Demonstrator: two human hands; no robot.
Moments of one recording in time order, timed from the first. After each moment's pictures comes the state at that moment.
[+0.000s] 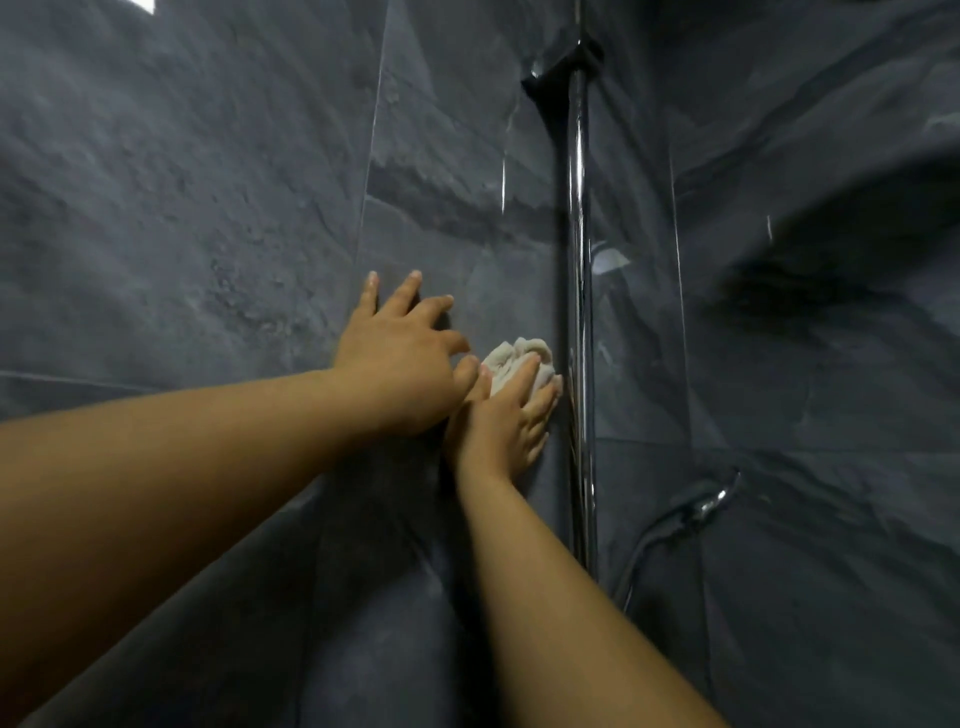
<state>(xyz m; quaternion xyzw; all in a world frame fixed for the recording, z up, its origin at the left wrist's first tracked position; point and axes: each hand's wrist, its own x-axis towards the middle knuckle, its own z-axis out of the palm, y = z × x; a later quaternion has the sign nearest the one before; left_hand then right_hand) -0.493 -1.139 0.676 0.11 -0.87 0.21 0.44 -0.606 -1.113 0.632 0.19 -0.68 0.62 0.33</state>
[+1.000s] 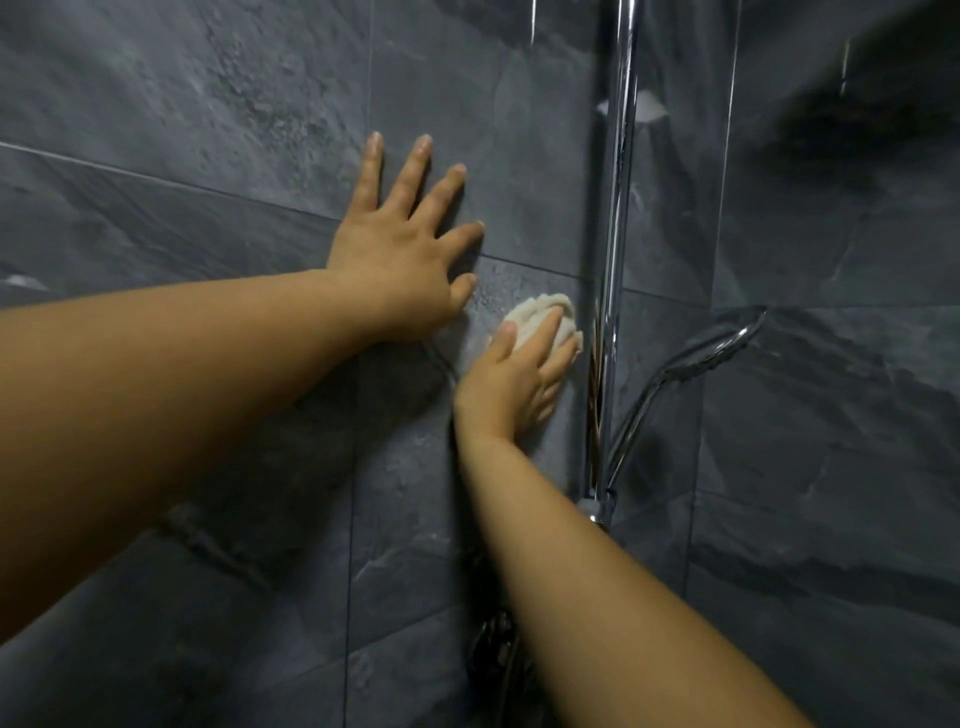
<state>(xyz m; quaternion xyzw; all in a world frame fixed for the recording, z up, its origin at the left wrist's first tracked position) -0.504 -1.171 0.618 0.14 -0.82 0.36 0.43 -0.593 -1.121 0.531 0.11 -0.67 0.67 0.31</state>
